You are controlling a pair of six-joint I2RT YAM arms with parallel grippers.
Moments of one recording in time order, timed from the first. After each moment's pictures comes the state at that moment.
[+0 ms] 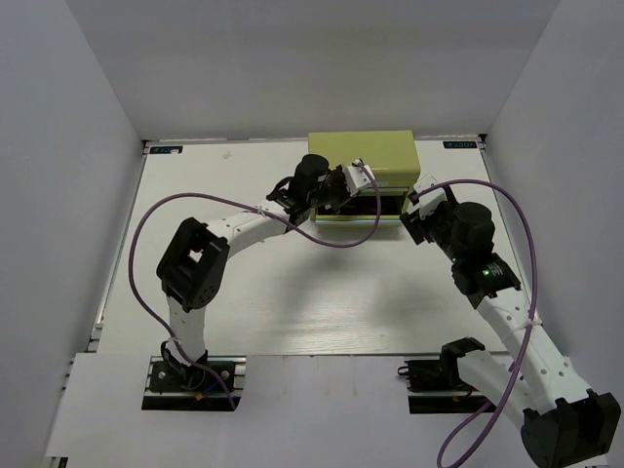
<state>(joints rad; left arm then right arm) -0.70 1.93 1.42 0.19 0.35 0.48 0.31 0.84 0.74 -0.17 -0.05 -0.50</state>
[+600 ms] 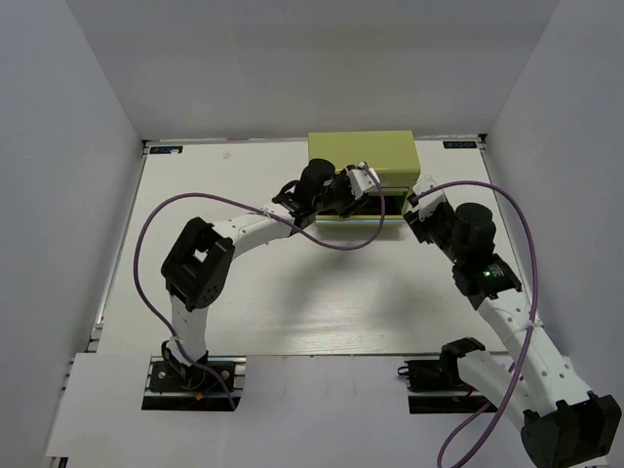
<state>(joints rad) -0.72 1.96 1.43 0.20 0.31 0.46 0.31 0.83 0.74 -0.17 -0.08 -0.50</state>
